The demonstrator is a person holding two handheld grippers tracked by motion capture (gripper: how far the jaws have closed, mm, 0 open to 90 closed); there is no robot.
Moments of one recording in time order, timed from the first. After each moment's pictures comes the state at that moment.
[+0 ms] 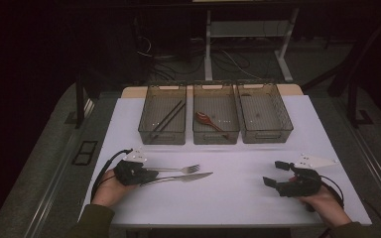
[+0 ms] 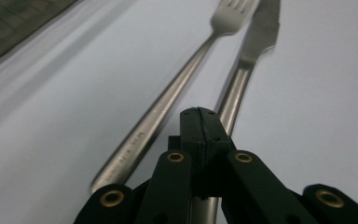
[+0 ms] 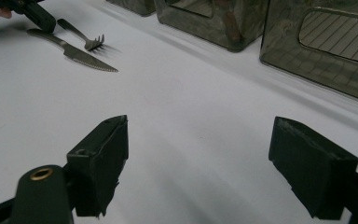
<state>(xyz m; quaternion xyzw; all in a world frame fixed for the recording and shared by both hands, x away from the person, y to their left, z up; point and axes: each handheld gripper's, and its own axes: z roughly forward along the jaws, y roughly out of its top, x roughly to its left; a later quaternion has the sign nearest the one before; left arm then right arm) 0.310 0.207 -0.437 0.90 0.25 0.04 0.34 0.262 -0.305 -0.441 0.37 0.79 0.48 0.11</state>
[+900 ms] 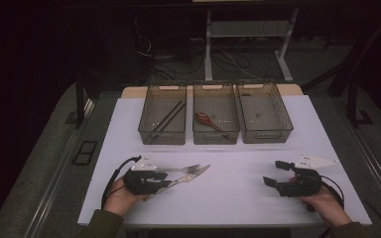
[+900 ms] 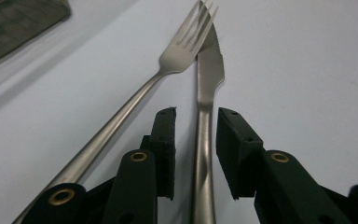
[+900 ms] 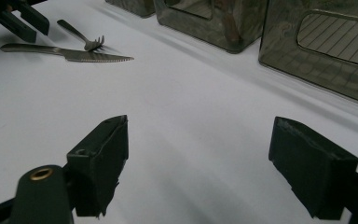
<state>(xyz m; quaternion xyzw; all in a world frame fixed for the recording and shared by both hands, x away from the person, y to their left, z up) 0.282 0.172 -0.436 0.89 0.26 0.06 0.38 0.262 -0.305 -0.440 0.37 0.79 0.48 0.12</state>
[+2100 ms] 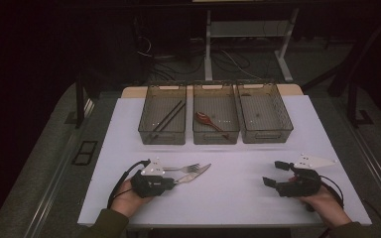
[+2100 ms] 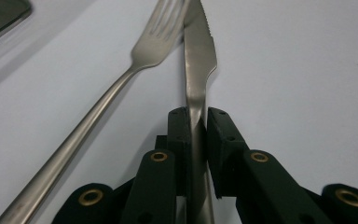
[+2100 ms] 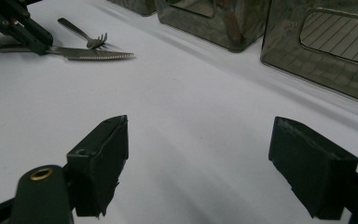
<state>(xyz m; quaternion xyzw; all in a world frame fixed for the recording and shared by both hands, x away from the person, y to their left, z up) 0.278 0.154 -0.443 0.90 0.22 0.06 0.36 0.262 -0.304 -0.441 0.36 0.79 0.48 0.12</state>
